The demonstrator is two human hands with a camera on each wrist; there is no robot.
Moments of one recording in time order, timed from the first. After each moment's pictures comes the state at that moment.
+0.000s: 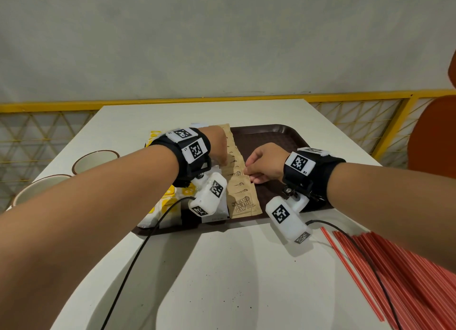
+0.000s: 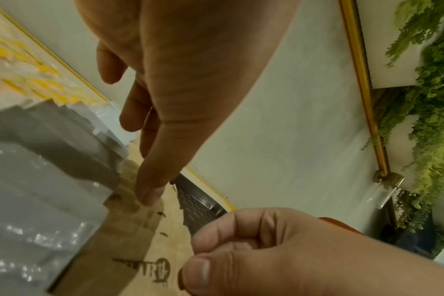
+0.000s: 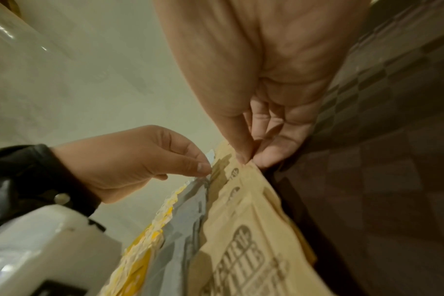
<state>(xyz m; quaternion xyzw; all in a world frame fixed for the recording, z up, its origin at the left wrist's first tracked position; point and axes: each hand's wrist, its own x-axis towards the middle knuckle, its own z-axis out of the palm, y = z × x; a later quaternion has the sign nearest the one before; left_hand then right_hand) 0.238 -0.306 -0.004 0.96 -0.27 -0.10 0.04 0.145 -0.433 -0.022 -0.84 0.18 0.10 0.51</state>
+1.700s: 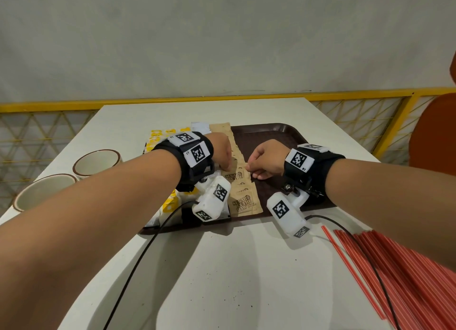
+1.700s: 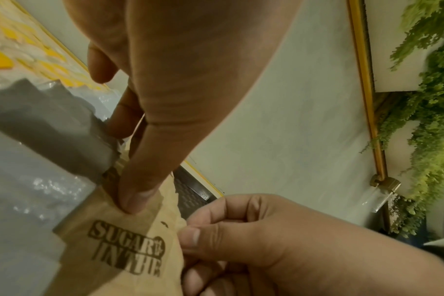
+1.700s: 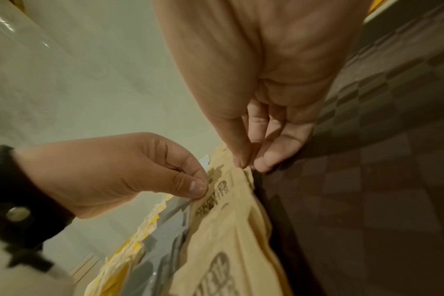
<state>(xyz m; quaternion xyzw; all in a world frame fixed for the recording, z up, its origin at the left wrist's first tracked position) 0.225 -0.306 -0.006 0.94 -0.30 -0.15 0.07 0.146 -0.435 -0.018 -0.85 0.18 0.11 0.48</state>
